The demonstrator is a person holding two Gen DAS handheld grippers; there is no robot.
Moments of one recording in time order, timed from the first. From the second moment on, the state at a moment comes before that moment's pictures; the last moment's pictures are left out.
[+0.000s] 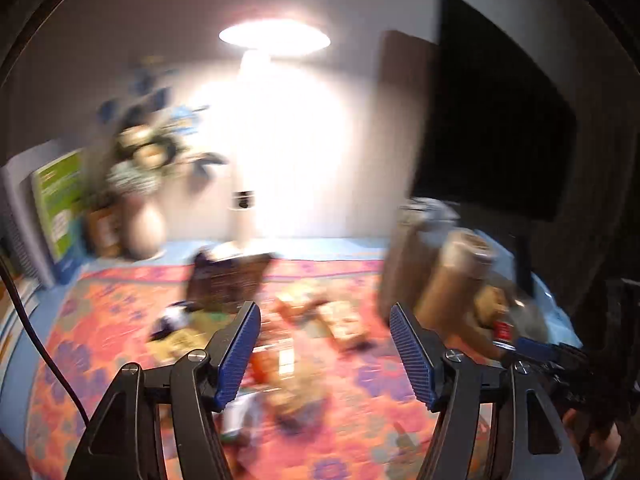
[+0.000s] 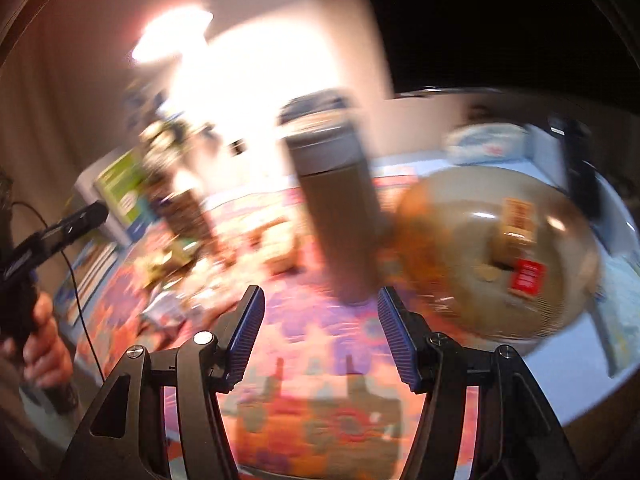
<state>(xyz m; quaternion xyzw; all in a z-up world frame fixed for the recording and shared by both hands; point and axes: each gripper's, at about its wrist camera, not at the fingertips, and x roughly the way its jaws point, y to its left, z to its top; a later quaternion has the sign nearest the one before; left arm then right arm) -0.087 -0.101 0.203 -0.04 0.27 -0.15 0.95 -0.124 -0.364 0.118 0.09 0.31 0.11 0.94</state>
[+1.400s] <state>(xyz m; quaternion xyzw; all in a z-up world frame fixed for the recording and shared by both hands) 0.024 0.076 0.012 -0.04 0.46 0.08 0.88 -0.004 -0.260 0.011 0.03 0.40 0.07 0.91</state>
